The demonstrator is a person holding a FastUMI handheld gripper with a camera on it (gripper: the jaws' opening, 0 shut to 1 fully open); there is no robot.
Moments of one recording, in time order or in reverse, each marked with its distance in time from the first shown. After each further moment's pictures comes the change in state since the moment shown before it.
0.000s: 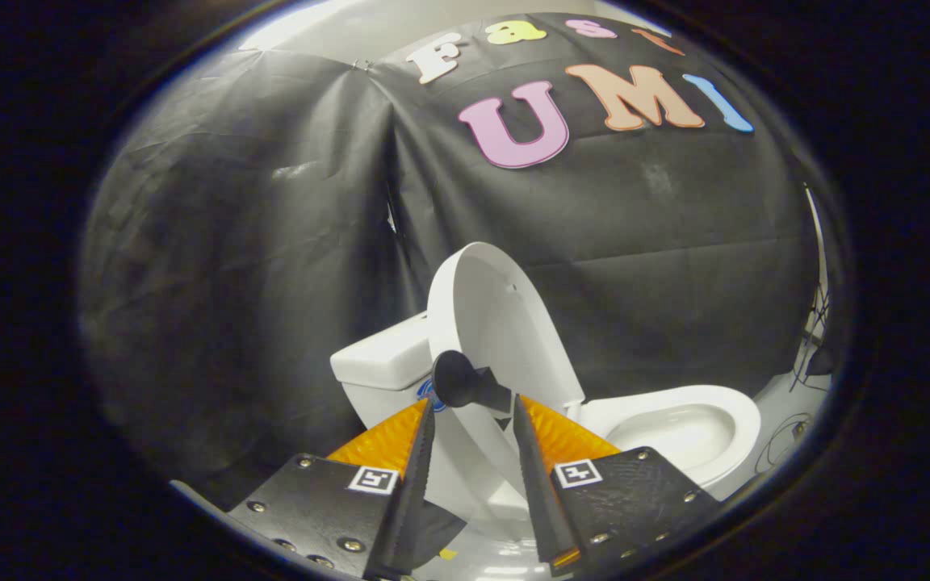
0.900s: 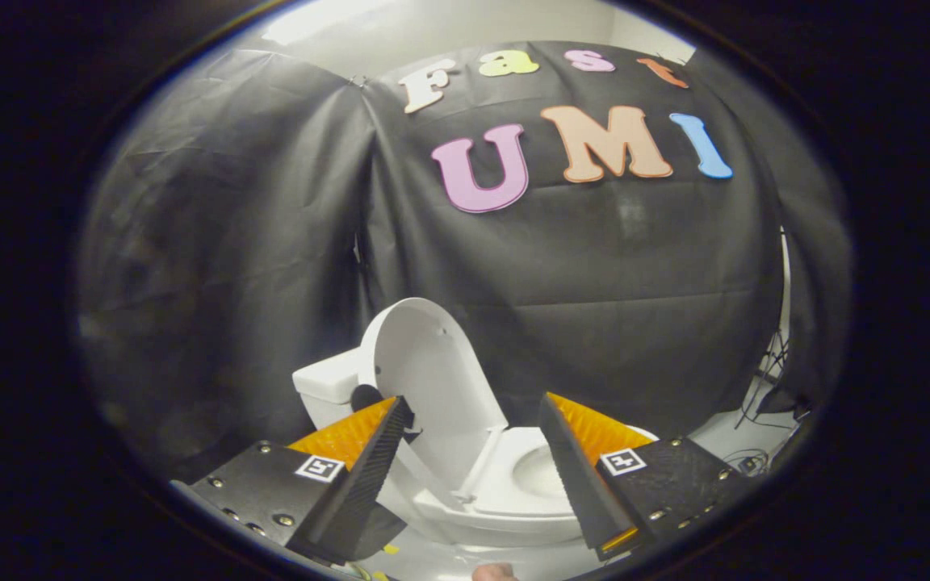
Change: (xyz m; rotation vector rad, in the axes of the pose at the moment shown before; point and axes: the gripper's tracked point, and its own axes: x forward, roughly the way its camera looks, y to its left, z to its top) arm -0.074 -0.090 0.067 -0.084 -0.087 -0.136
